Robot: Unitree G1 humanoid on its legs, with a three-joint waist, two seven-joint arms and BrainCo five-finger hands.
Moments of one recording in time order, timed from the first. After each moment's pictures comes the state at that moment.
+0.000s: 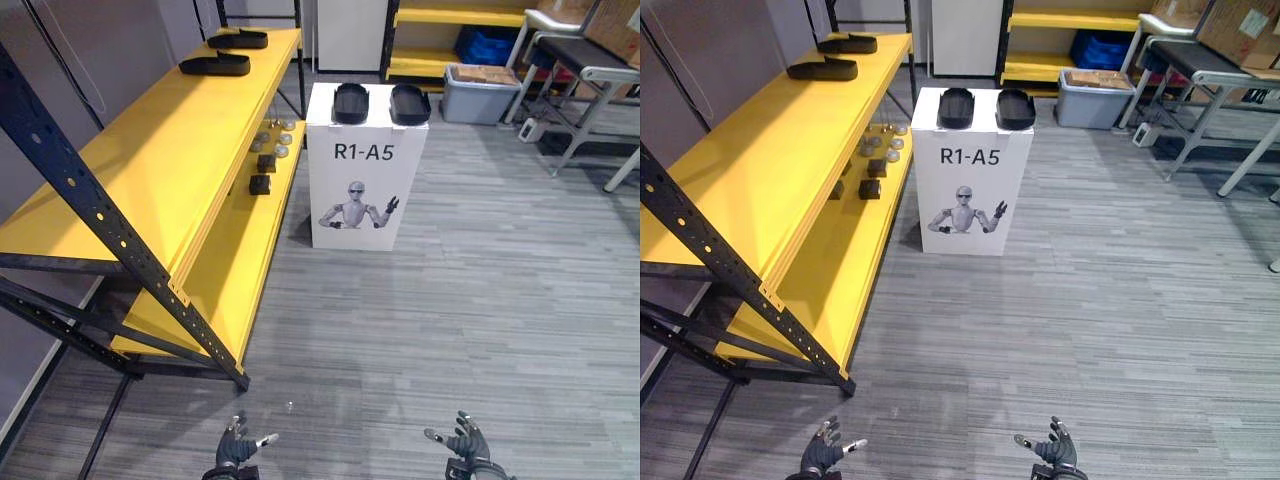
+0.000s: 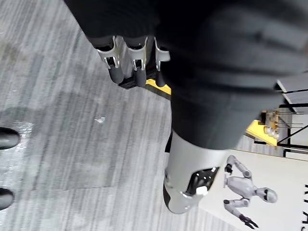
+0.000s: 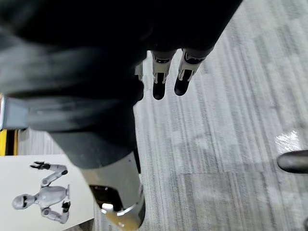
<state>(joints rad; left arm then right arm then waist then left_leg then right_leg) 0.25 0.08 0.02 0.60 -0.15 -0.10 0.08 0.16 -0.09 -0.18 0.71 0.09 -0.08 -0.09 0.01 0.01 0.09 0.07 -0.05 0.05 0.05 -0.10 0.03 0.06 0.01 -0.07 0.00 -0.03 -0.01</state>
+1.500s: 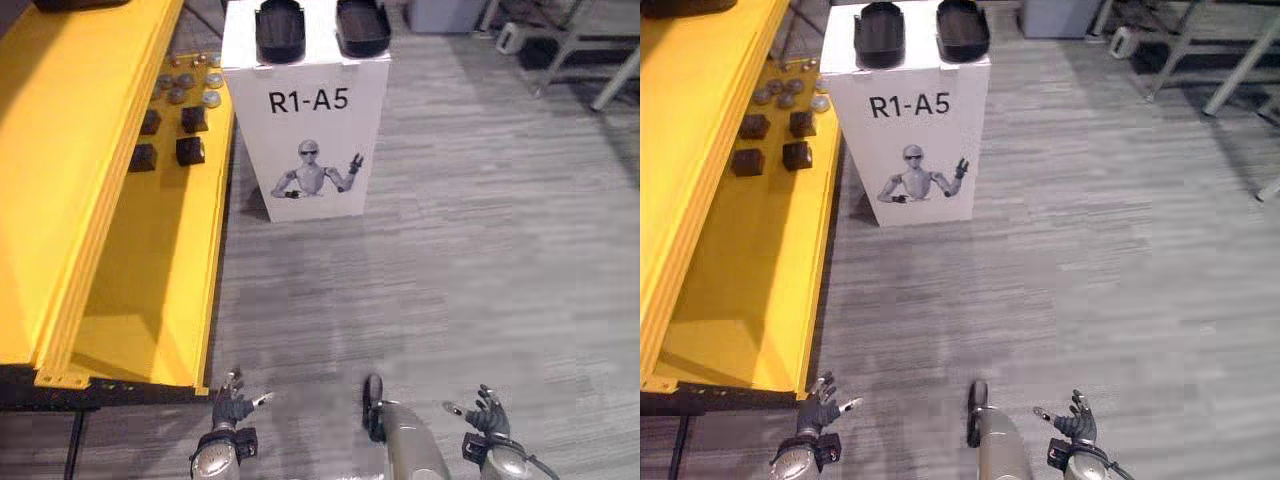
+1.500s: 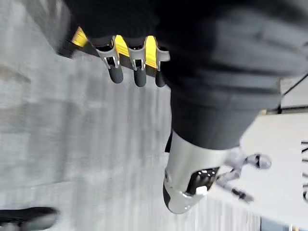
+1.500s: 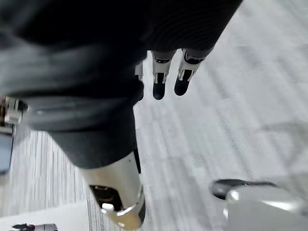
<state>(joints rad) 0.16 0.05 0.07 0.45 -0.12 -0.09 0.10 0.08 -0.14 -0.24 0.62 0.11 -0.06 -0.10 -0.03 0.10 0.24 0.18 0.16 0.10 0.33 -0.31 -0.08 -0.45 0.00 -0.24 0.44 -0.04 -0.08</state>
